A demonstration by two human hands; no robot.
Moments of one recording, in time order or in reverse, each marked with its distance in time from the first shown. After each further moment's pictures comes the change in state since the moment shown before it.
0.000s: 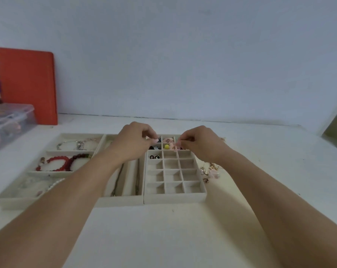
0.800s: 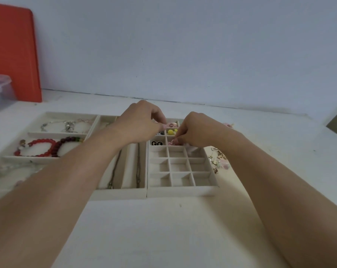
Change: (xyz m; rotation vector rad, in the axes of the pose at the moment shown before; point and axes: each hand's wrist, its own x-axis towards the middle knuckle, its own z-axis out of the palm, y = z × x) left_hand 0.018 -0.004 0.006 -0.006 -0.099 0.050; right_hand 0.036 -0.014 0.023 -0.412 -0.220 0.059
